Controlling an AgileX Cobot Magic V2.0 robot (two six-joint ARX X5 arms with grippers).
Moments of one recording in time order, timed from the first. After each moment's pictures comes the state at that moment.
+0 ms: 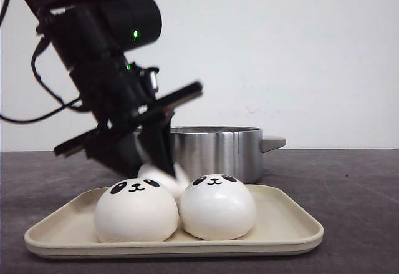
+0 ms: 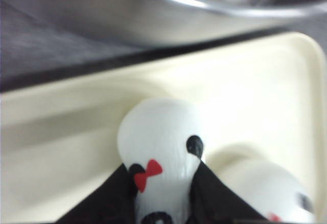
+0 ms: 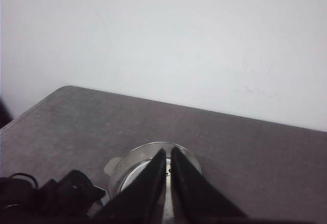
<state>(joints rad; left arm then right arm) -0.68 1.64 1.03 -0.41 0.21 -0.55 0.82 1.00 1.86 -1.06 0.34 0.23</state>
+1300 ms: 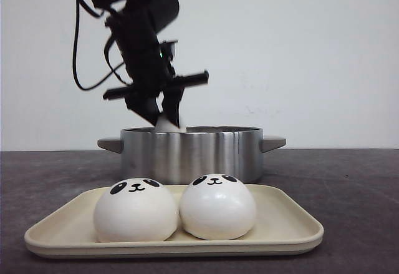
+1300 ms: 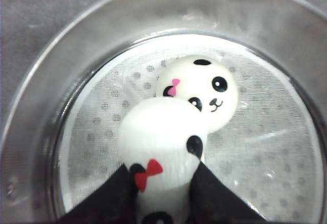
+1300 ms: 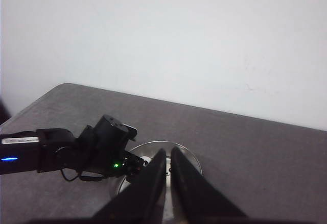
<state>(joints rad) -0.53 1.98 1.56 -0.42 -0.11 -0.30 0.82 1.02 1.86 -1.05 0.34 0.22</state>
